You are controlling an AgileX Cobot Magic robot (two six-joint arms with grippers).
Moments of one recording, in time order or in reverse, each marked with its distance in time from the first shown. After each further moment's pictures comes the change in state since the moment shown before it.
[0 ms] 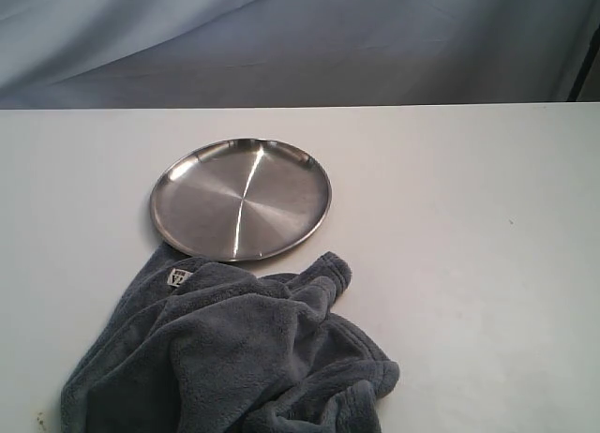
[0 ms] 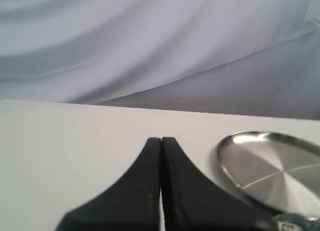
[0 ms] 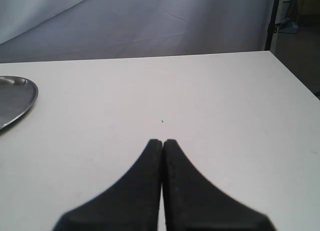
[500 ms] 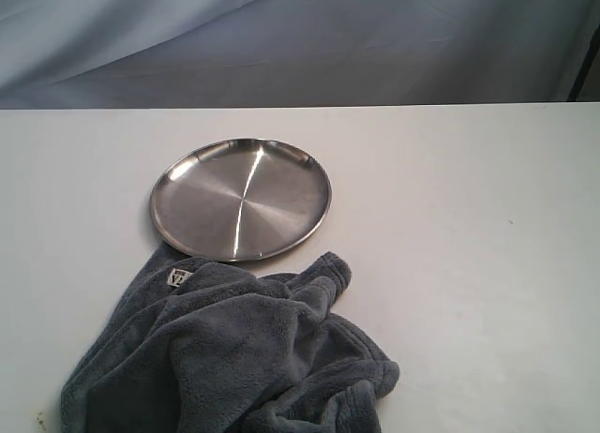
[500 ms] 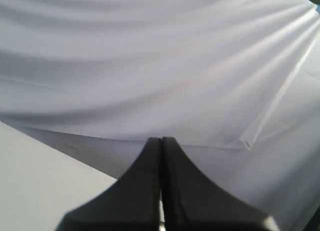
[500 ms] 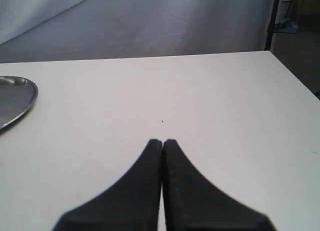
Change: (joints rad) left arm 0.000 0.000 -0.146 -0.240 -0.067 -0.240; right arm 0.000 0.000 0.000 0.000 0.000 0.000
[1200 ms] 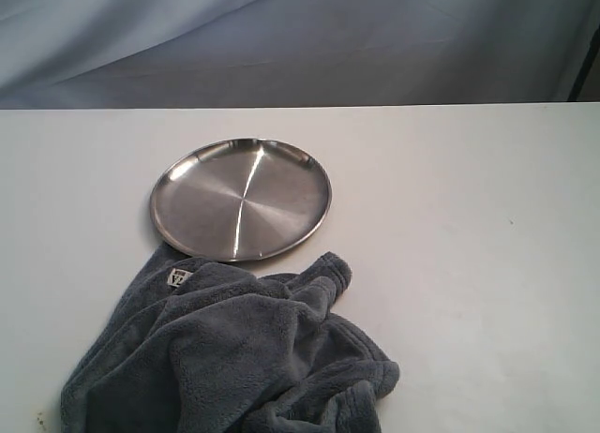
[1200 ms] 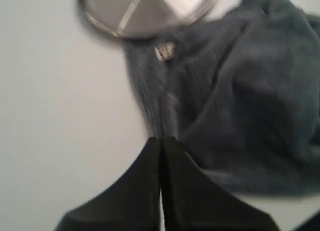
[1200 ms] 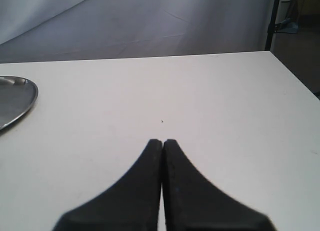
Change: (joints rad) left arm -0.341 0.724 -0.555 0.286 0.913 0.526; right arm 0.000 0.000 0.000 0.000 0.000 0.000
